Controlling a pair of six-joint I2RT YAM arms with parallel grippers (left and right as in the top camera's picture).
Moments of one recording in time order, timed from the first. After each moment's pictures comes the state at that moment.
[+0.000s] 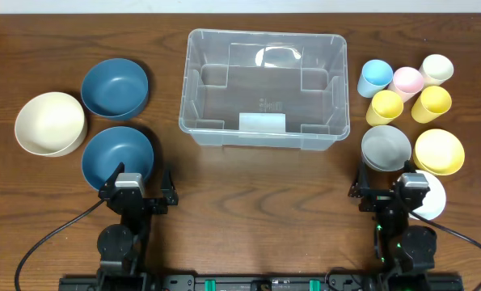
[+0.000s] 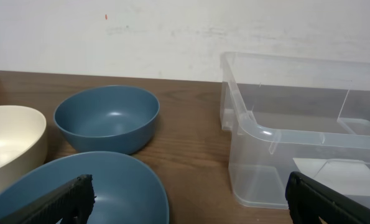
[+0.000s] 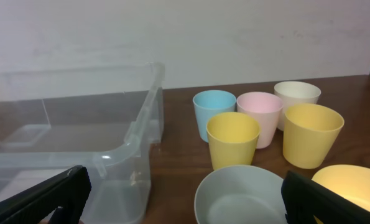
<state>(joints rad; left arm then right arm) -0.07 0.01 0.02 -0.12 -0.03 -0.09 0.09 0.01 0.03 -0.07 0.10 0.14</state>
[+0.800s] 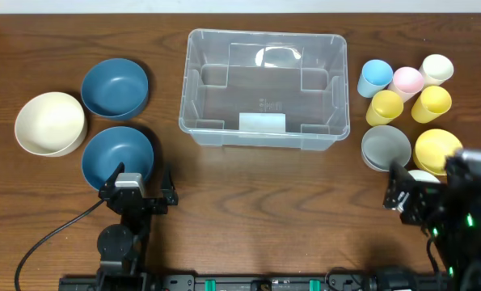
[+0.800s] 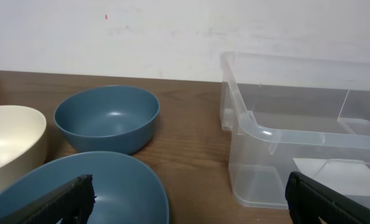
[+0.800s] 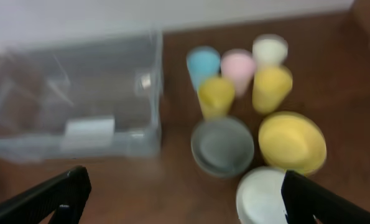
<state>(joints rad) -0.07 0.01 0.02 -0.12 -0.03 -0.10 0.09 0.62 1.12 -1.09 0.10 0.22</state>
